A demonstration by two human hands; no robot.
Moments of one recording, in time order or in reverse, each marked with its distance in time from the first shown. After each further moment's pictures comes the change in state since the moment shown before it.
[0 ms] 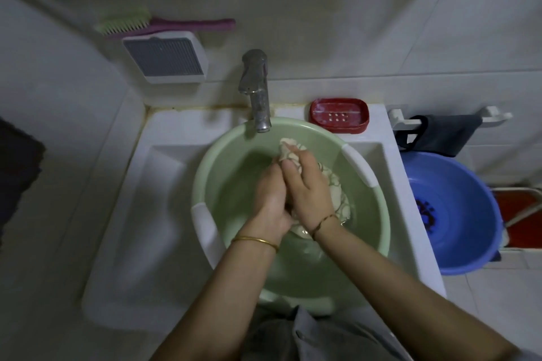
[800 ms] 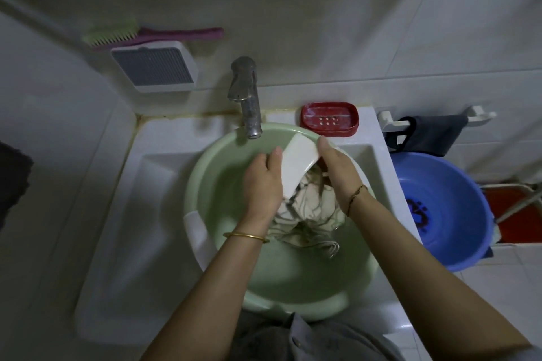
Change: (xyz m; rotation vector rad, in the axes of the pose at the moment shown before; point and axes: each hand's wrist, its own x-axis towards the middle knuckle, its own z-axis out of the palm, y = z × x) left_hand 0.013 0.009 -0.006 0.715 0.084 0.598; right_hand 0.044 0.021 -0.058 0.247 -0.004 0.378
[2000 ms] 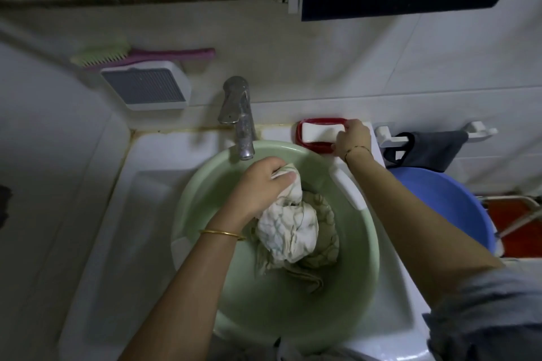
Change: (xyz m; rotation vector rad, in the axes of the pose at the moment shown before) left_hand 0.040 0.015 -0.006 0.130 -0.485 0.145; right_hand 0.125 -0.023 -0.039 -0.596 0.292 0.039
